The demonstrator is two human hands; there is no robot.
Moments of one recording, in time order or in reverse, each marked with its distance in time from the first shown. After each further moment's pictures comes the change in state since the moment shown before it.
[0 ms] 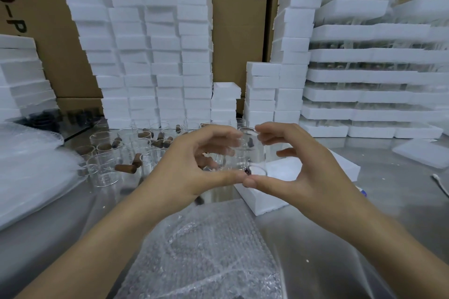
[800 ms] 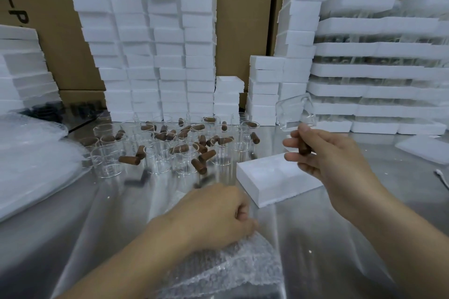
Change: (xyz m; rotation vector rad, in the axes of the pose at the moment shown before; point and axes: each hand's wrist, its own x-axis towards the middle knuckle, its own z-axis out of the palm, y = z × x) left_hand -0.025 -0.011 0.047 0.725 -0.502 -0.277; right_hand 0.011 0.015 -0.006 0.572 0.309 0.731
